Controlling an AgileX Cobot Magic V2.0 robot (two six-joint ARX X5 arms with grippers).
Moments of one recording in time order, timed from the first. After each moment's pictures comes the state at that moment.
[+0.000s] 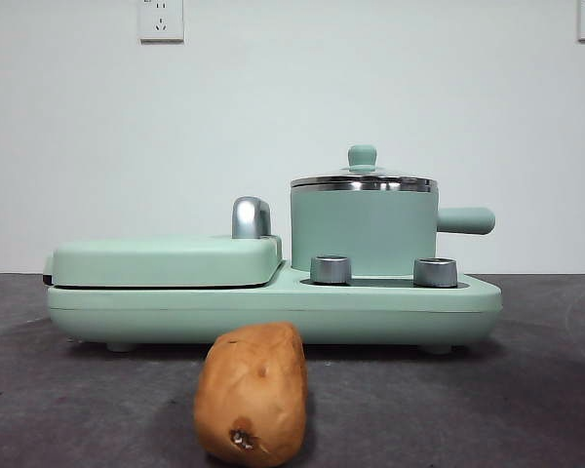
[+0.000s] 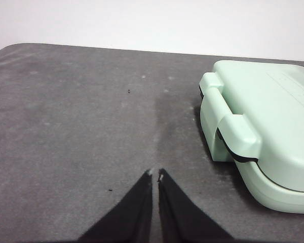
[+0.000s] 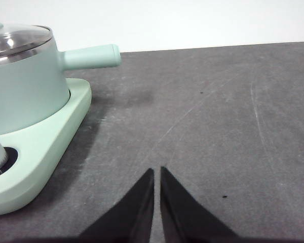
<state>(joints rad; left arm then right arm) -0.05 0.00 0.03 -0.18 -0.01 -0.07 -0.03 0.00 0.02 -0.16 -0.10 0.10</state>
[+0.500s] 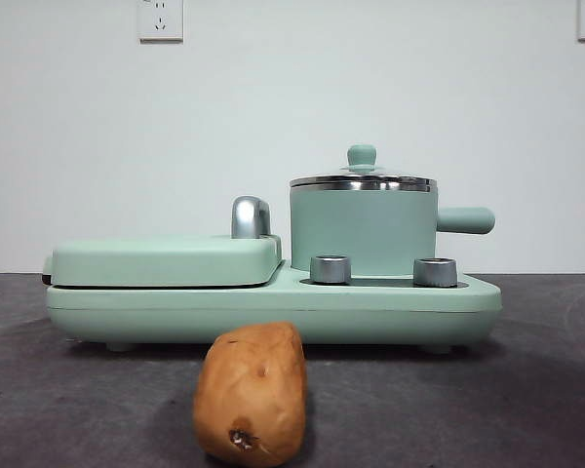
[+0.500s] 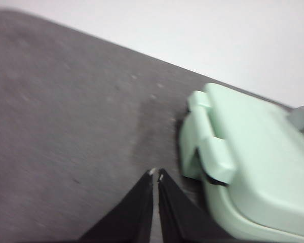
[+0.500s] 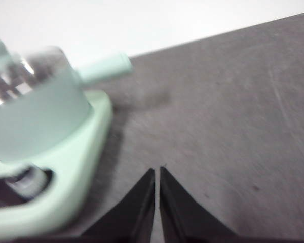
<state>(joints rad) -0.05 0.02 0.04 -0.16 0.03 -0.39 -0.03 0.01 0.09 -0.21 -0.16 0.32</state>
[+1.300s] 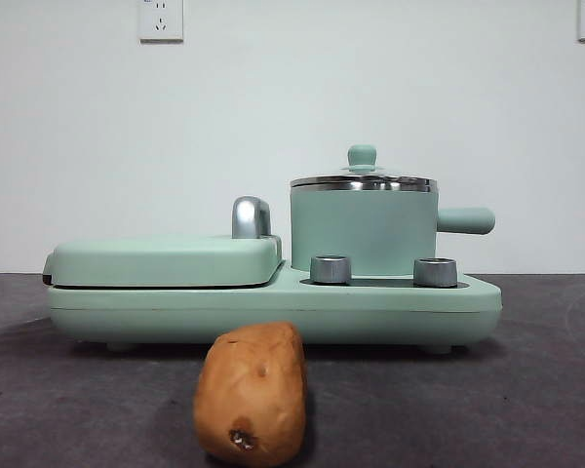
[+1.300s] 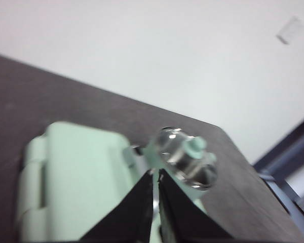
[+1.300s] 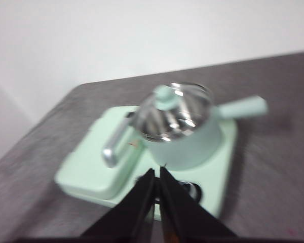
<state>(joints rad) -0.05 0.58 0.75 -0.27 0.48 -0.50 -0.03 0.42 0.84 -0.66 -0.59 0.26</state>
